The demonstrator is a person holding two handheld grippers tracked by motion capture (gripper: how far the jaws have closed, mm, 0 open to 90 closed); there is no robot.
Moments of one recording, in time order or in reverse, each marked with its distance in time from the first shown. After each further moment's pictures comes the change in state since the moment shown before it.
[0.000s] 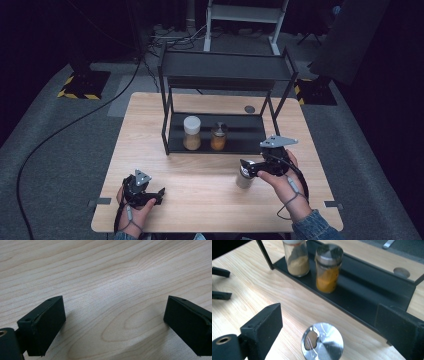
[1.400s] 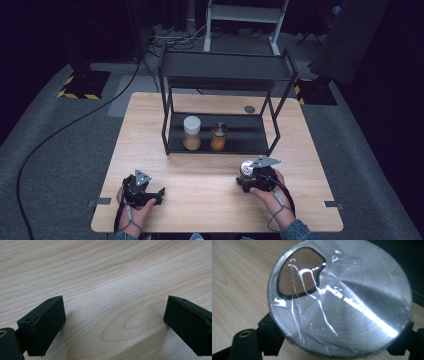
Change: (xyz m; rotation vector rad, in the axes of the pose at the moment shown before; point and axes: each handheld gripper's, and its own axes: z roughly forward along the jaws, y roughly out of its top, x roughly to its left) left arm 0.000 0.000 0.000 -0.001 0.000 -0.001; right arm -0.003 -0.061 0.069 0.104 0.028 -0.015
